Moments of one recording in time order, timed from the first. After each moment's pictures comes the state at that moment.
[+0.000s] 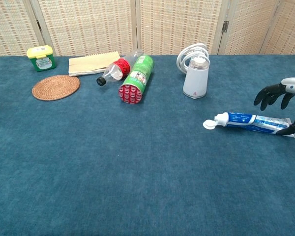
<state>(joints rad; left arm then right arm) -0.12 -1.17 -0.05 -1.62 1.46 1.47 0.09 0.54 -1.35 0.12 -1.33 -1.31 0.83 0.05</state>
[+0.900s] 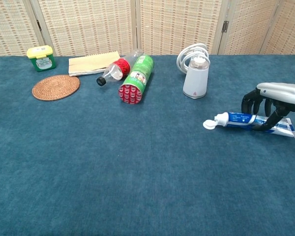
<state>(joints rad) -0.12 -1.18 -0.05 -1.59 1.45 1.45 0.07 0.62 -1.50 0.13 -1.17 -1.27 0.80 0.04</state>
